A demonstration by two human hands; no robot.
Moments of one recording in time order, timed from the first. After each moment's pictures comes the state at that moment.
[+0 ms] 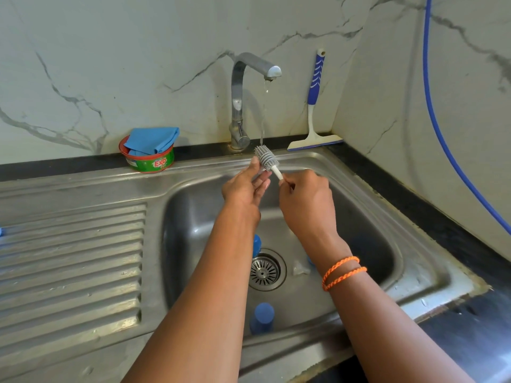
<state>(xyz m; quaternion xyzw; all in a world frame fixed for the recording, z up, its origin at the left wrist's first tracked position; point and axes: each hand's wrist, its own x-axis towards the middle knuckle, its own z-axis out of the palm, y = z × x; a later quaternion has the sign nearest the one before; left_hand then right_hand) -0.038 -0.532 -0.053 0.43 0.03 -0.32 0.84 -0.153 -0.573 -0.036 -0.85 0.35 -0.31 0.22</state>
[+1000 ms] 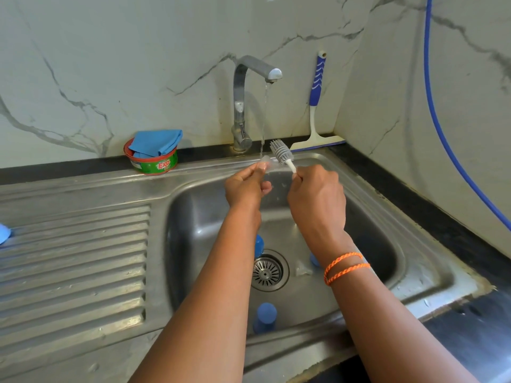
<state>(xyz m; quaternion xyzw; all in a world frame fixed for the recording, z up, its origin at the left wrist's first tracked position) -0.043 -0.534 -0.058 0.56 -0.04 -0.22 0.80 -0.156 -0.576 -0.022 -0.85 0.40 -0.31 0.15</state>
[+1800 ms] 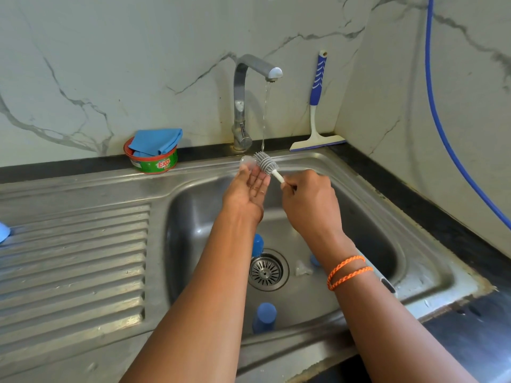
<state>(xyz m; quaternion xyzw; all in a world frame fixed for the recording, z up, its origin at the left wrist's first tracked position) -0.037 -0.528 -0.054 0.31 0.11 -0.35 0.88 -0.155 -0.577 -0.032 -0.87 0.35 -0.28 0.20</state>
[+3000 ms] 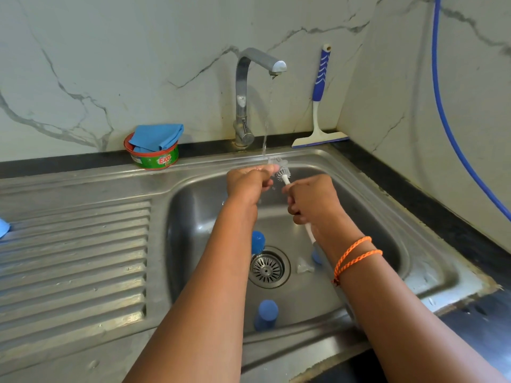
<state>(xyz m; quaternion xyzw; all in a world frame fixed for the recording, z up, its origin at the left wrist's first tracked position) -0.038 -0.523 -0.052 0.62 -0.10 -0.26 0.73 -0.145 -0.590 -0.030 -0.68 0.44 -0.22 0.54</state>
